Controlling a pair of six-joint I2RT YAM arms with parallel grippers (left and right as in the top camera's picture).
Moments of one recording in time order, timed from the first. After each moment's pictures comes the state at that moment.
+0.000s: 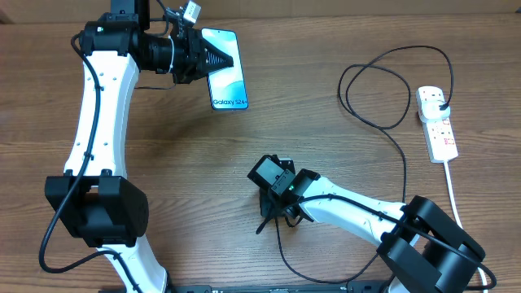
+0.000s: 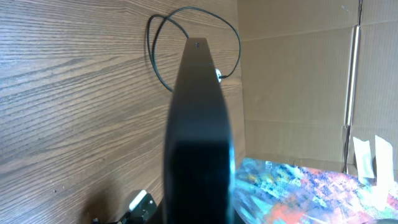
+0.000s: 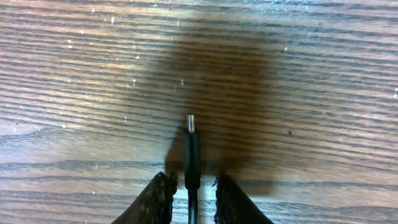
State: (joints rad) left arm -0.02 1.98 2.01 -1.15 1.03 -0.29; right arm 0.88 1.74 0.94 -0.54 -0.01 0.82
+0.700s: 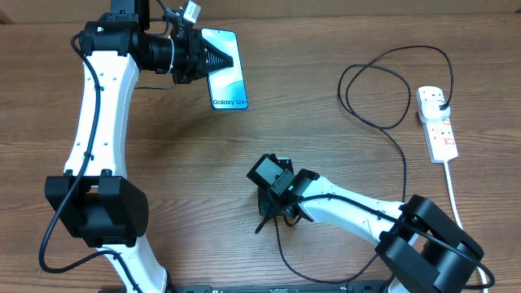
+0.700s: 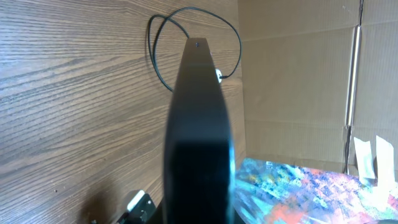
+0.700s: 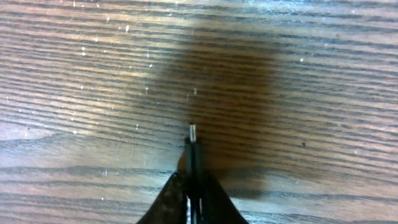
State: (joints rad) left arm -0.02 1.98 2.01 -1.15 1.03 -0.29; right arm 0.88 1.75 0.94 -0.52 -0.02 0.81
